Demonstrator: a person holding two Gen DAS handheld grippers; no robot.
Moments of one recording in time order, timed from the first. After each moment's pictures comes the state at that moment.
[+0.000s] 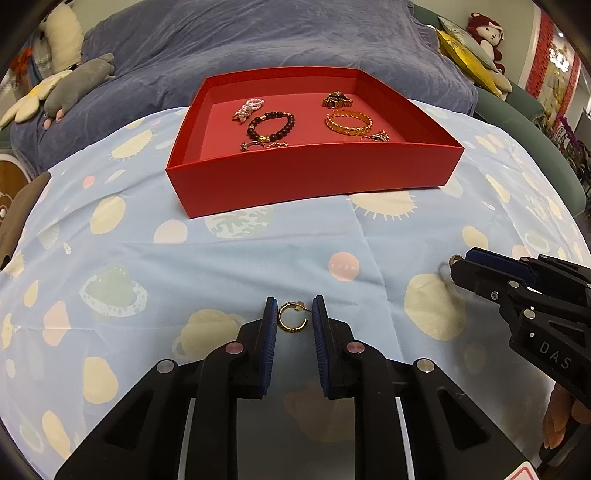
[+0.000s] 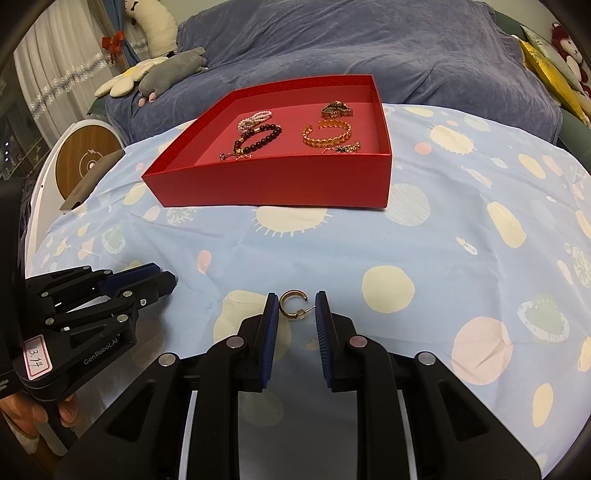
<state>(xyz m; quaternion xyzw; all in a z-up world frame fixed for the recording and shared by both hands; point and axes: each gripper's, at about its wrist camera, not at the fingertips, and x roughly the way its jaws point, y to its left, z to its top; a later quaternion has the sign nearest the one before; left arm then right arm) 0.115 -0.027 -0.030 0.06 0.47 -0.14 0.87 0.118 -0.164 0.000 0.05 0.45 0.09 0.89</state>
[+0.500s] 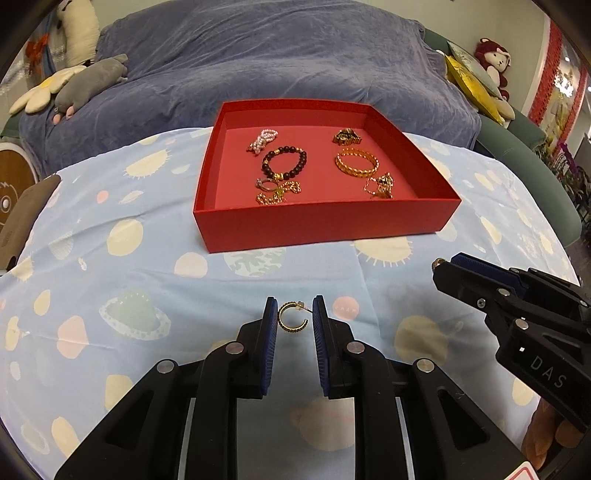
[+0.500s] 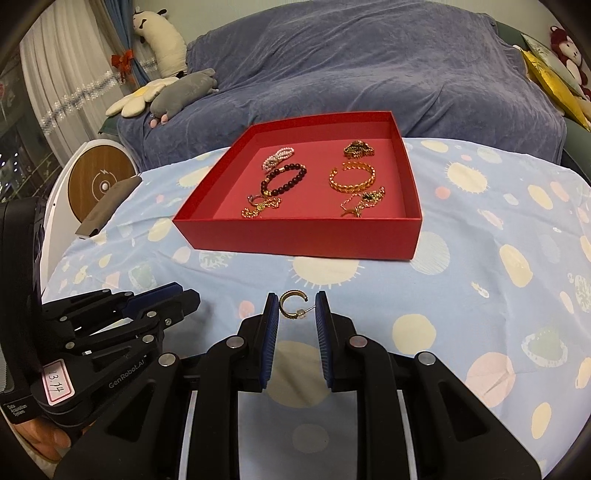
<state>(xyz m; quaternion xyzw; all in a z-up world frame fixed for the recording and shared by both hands) 0.124 -0.016 0.002 0.02 0.45 -0.14 0.88 0.131 -0.143 0.038 0.07 0.41 0.11 0.90</state>
